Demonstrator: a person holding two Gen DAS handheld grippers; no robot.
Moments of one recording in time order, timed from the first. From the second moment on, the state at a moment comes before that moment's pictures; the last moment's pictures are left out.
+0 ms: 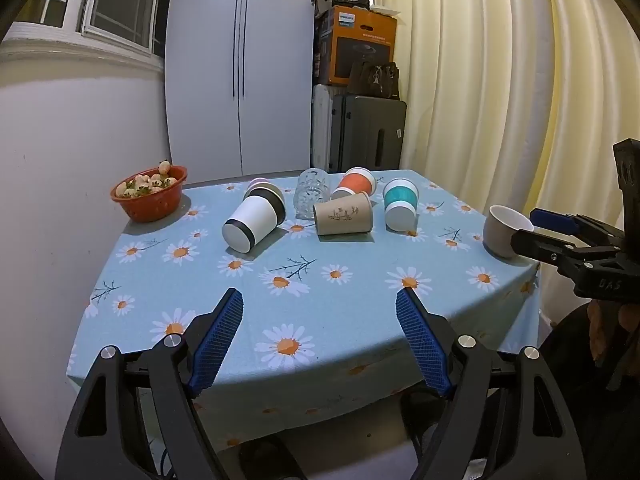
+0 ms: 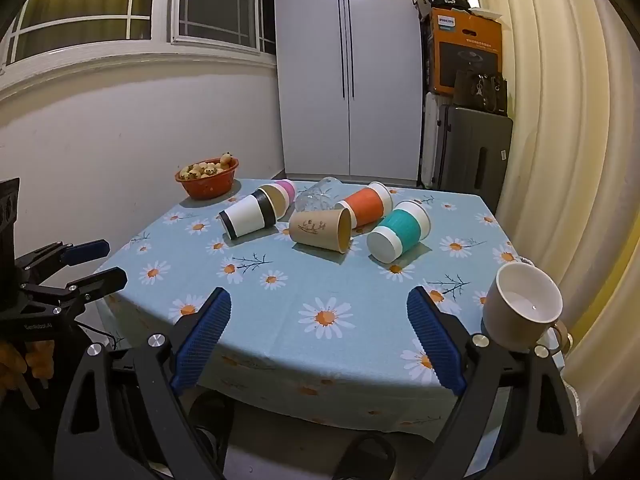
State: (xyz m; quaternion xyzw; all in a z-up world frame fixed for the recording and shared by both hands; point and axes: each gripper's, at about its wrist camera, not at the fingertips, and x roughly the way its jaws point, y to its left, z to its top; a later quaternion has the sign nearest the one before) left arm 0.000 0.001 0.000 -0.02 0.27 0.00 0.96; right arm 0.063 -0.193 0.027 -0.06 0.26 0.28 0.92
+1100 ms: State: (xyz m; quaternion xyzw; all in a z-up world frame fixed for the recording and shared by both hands) left arm 0.001 -0.001 -0.005 -0.01 0.27 0.00 0.96; right arm 0.065 -0.191 0.020 -0.07 0.27 0.28 0.92
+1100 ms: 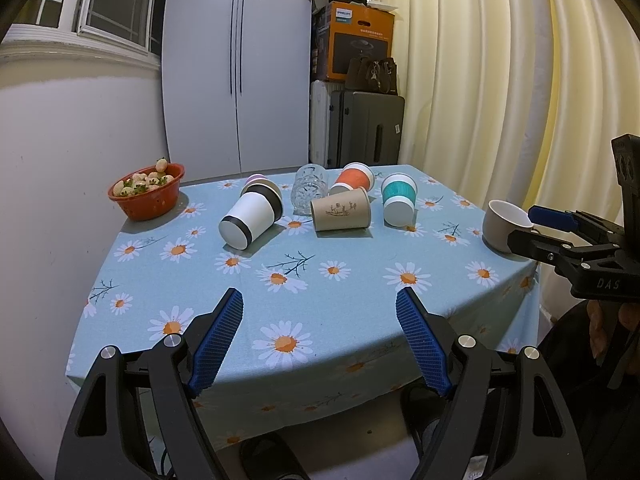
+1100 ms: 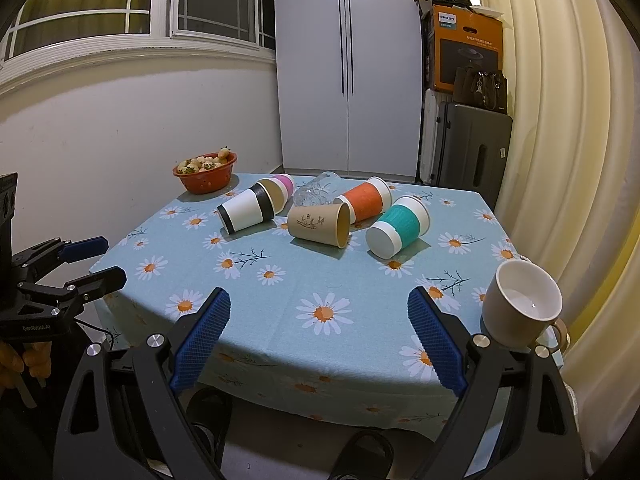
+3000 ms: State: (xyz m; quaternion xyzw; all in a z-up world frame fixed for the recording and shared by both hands) left arm 0.005 -0.005 -0.005 -0.02 0.29 -0.01 0.96; right arm 0.074 -0.184 0.009 -0.07 0.30 0.28 0.91
